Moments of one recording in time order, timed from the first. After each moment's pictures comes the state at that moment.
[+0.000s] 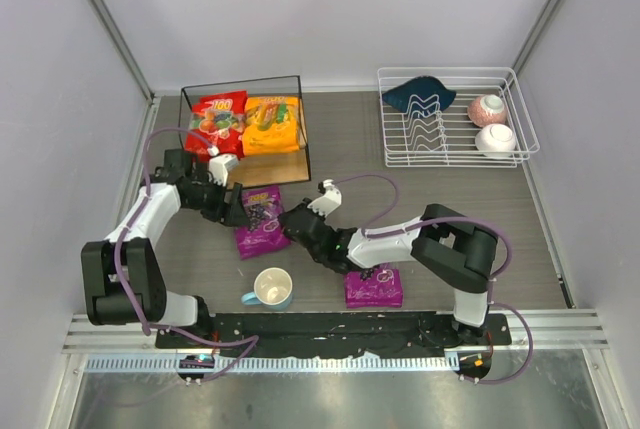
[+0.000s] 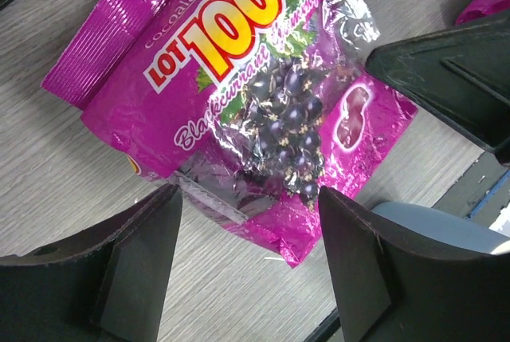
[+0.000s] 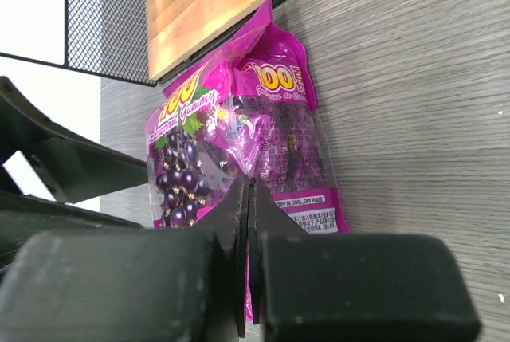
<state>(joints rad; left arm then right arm) 0.07 1.40 0.89 -0.71 0.70 0.37 1.15 1.86 0.96 0.40 0.63 1.23</state>
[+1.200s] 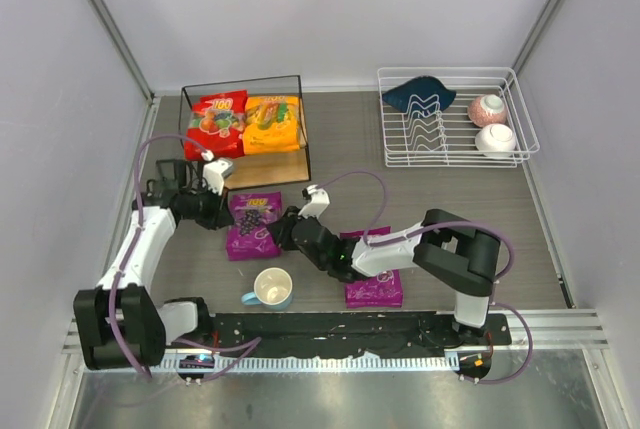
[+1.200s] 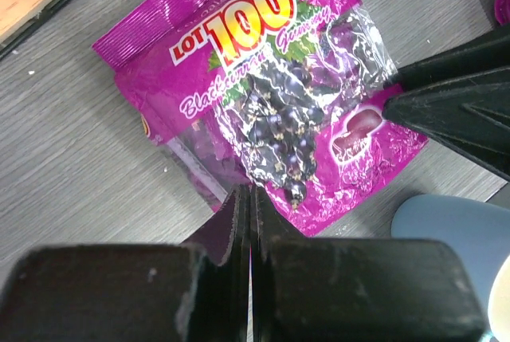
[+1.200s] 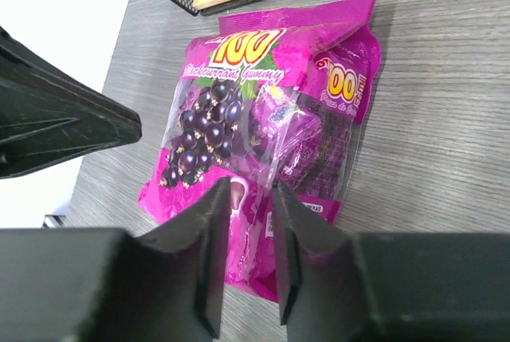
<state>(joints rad) 0.07 1.20 0.81 -0.69 0.60 0.42 1.19 1.84 0.88 0.60 0.50 0.93</state>
